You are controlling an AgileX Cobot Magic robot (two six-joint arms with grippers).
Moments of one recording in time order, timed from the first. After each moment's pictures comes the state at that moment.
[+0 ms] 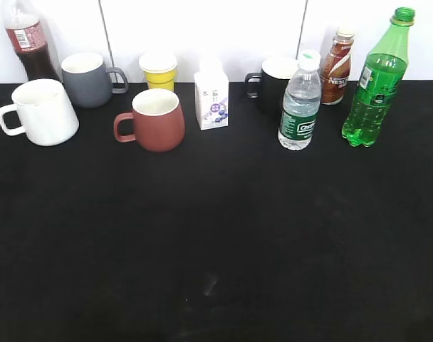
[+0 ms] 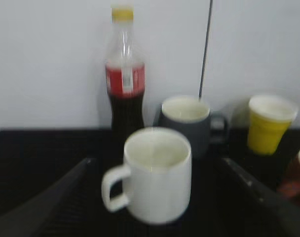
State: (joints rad) left arm -0.01 1.57 -0.40 0.01 -0.90 -0.04; right arm -0.05 -0.01 -0.50 0.01 1.05 0.02
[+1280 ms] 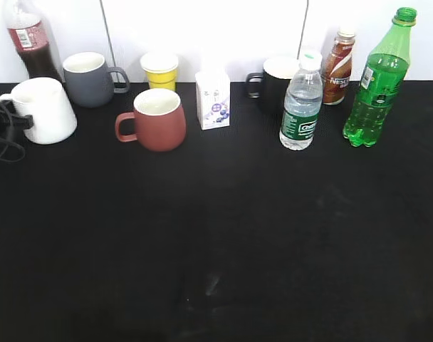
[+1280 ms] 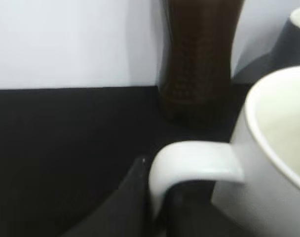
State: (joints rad) left arm 0.15 2.30 -1.10 0.19 -0.84 -0.06; right arm -0.05 -0.01 -0.50 0.00 1.05 0.02
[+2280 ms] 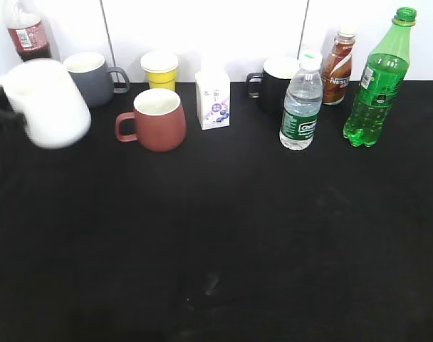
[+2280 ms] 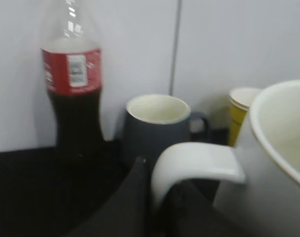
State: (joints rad) left arm 0.15 1.97 -0.68 0.45 -1.16 -0.21; right arm -0.05 -0.01 -0.50 0.00 1.05 0.02
